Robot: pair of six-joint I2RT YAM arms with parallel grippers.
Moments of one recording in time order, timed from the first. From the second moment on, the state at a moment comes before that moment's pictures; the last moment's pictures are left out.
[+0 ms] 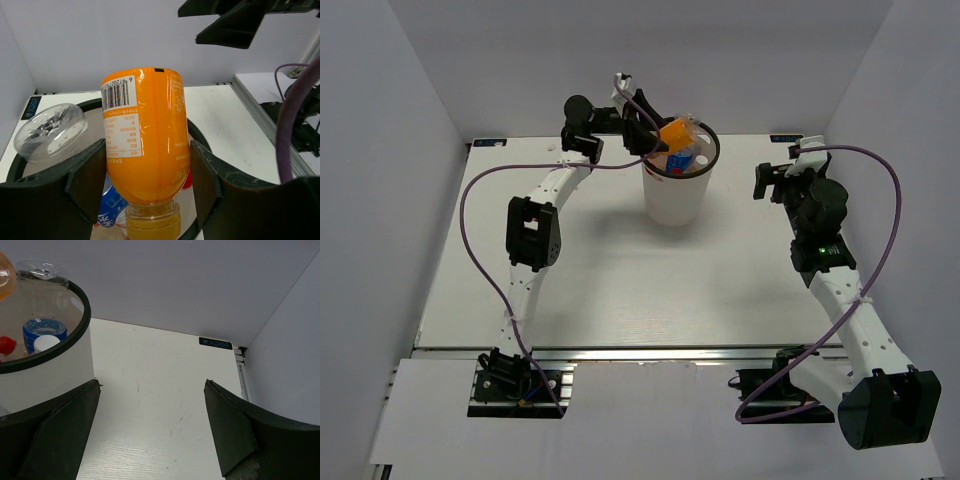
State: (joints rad) left arm -0.34 2.47 2.28 0.84 1.38 -0.65; right arm 0.16 1.02 0.85 0.19 0.02 -0.14
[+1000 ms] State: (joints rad) left arm -0.37 2.24 2.22 0.21 0.63 -0.18; right arm 0.16 1.02 0.85 0.19 0.04 -0.14
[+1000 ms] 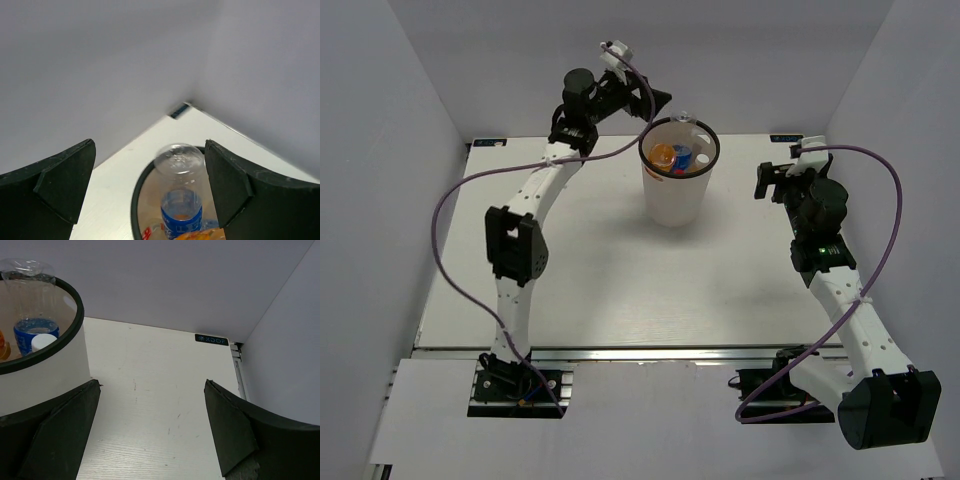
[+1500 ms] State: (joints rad) left arm -0.06 1.30 1.25 -0.19 -0.51 -0.48; right arm 0.15 0.97 0.82 0.10 0.26 0.08
